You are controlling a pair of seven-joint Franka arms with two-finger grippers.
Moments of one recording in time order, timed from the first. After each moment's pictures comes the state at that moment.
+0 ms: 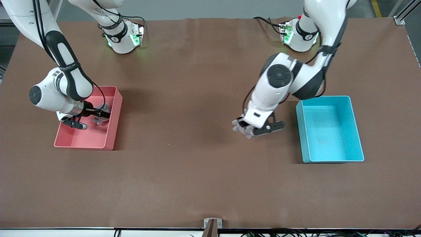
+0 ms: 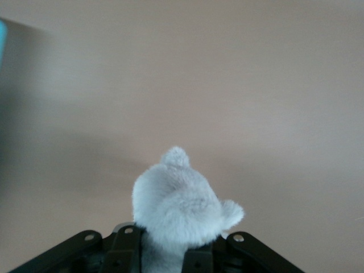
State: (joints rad) left arm -0.40 0.31 -0.12 -1.83 0.01 2.24 -0.76; right arm -0.08 0.32 -0.07 -2.34 0.37 2.44 -0.14
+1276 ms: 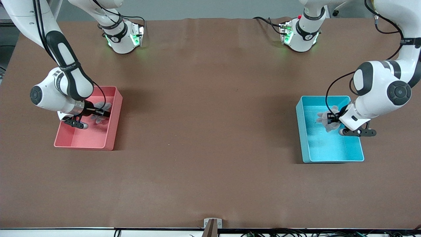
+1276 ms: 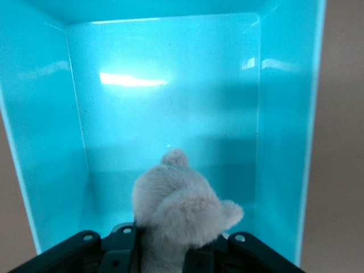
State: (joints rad) left arm 0.14 0.25 -0.11 -2.09 0.03 2.24 0.07; right arm -0.08 0.32 -0.07 -2.34 0.37 2.44 -0.15
